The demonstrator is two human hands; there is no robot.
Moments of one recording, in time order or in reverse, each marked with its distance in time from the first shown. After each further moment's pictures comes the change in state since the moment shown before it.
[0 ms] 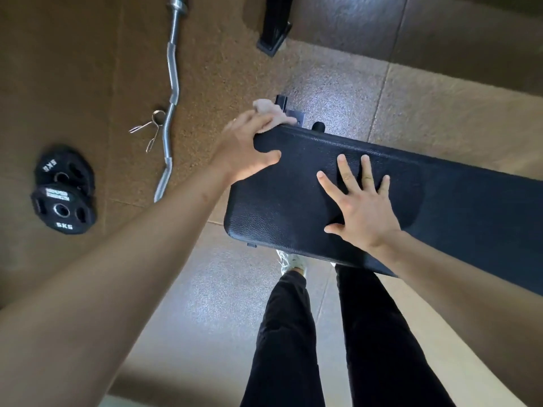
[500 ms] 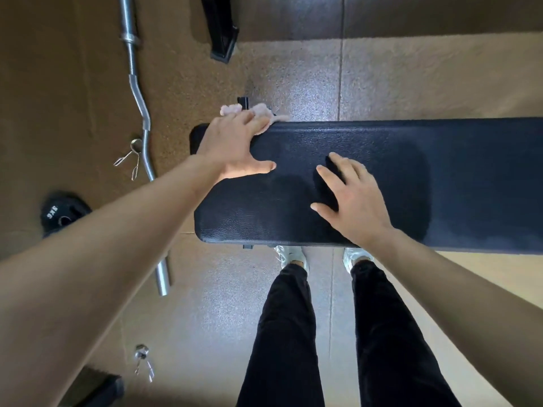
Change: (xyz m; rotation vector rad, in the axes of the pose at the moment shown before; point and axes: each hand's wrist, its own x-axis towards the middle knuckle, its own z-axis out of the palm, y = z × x) left_hand 0.010 0.088 0.032 0.660 -0.201 0.312; right_hand -0.055 0.040 0.038 0.362 0.418 0.154
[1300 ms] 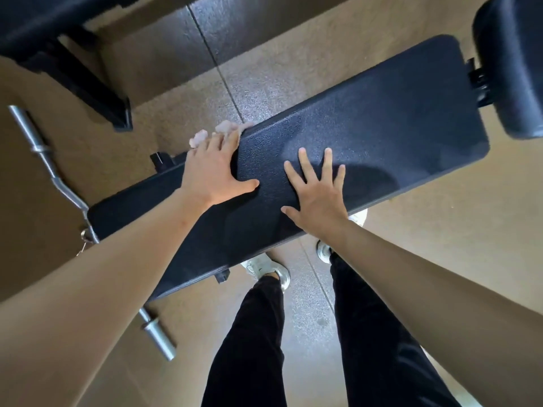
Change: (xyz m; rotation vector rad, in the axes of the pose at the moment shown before) left_hand 0.057 0.196 0.008 0.199 0.021 0.182; right_hand -0.075 0.105 -0.016 -0.016 -0.196 0.477
